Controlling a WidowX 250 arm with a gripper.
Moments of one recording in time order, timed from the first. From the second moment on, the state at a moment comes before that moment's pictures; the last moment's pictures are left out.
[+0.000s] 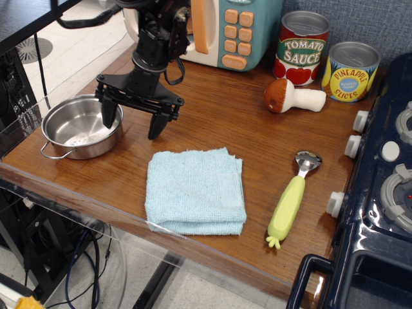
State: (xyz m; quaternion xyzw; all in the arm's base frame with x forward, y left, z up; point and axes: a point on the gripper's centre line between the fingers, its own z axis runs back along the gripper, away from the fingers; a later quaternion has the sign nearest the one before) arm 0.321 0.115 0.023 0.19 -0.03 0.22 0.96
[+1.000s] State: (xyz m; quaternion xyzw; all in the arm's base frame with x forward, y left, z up) arm 0.313 0.113 0.023 0.16 -0.02 0.23 0.96
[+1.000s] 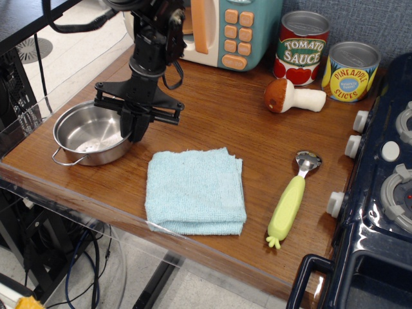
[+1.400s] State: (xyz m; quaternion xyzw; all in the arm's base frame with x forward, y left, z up) arm 0.317 0.120 0.060 0.16 -0.06 0.26 0.95
